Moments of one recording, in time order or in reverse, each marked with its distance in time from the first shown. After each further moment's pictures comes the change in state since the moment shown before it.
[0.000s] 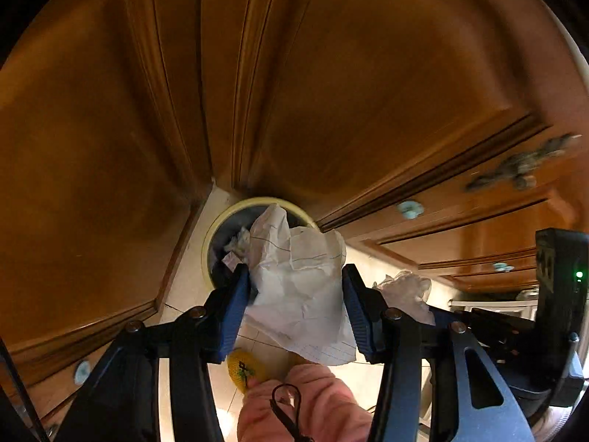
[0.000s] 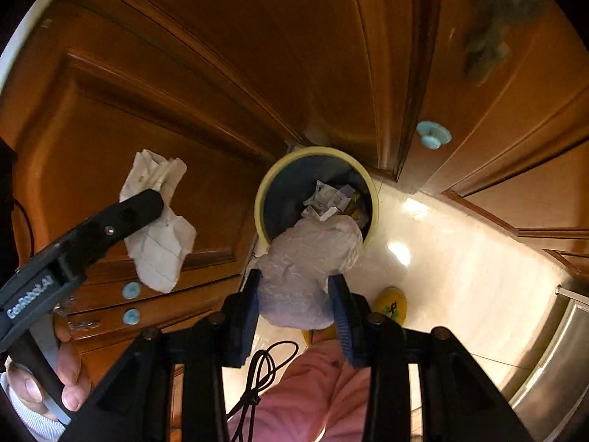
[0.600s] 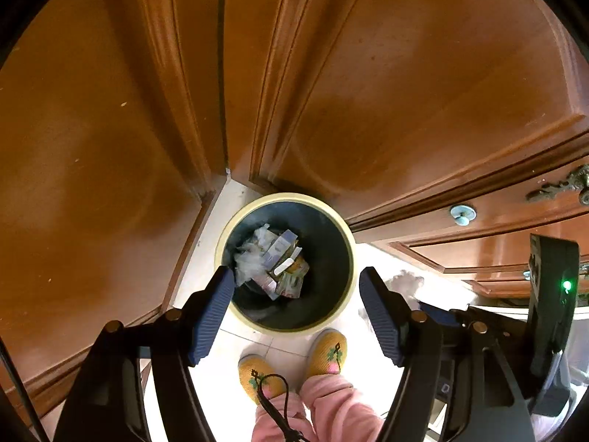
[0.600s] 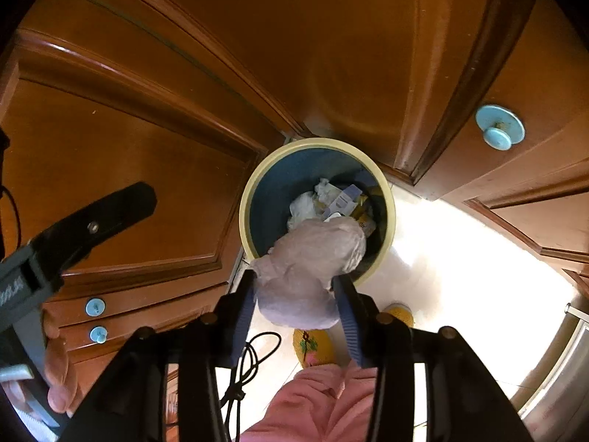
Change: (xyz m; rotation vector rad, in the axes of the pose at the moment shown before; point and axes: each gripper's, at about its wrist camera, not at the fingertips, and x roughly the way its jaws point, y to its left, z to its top) left arm 0.054 0.032 0.019 -0.027 0.020 0.042; right arm 0.066 0.004 0.023 -0.031 0.018 -0.009
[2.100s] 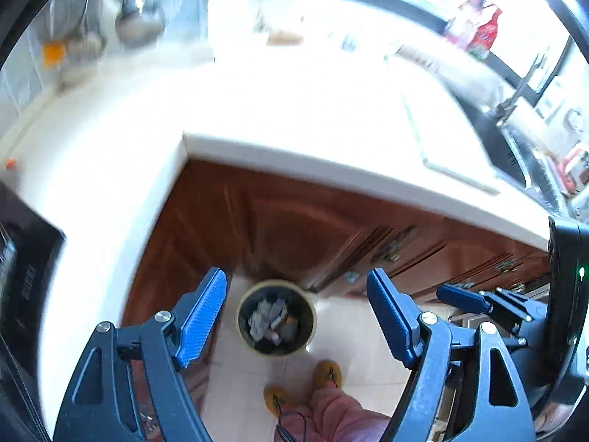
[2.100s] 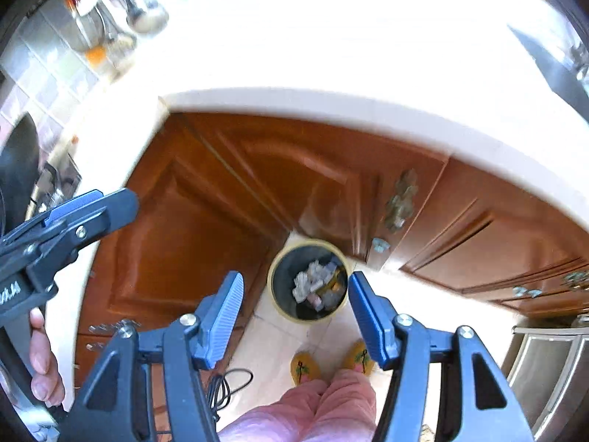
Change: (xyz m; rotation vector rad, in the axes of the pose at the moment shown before) left arm -0.338 -0.118 0.026 0.257 -0.306 0.019; right arm -0.319 0.070 -0.031 -0.030 -0.381 -0.099
